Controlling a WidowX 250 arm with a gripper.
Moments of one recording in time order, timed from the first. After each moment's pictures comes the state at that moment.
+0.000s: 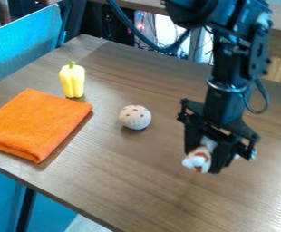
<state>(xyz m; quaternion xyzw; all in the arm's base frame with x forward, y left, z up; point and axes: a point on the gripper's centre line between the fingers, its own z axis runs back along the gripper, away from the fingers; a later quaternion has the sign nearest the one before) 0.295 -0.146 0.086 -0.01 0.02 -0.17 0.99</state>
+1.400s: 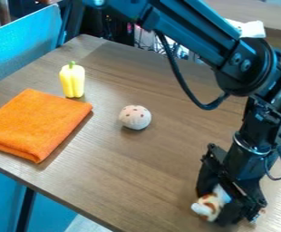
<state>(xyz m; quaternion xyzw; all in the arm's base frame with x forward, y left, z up) 0.281 -0.173 0.028 0.03 0.10 -0.33 0.94</state>
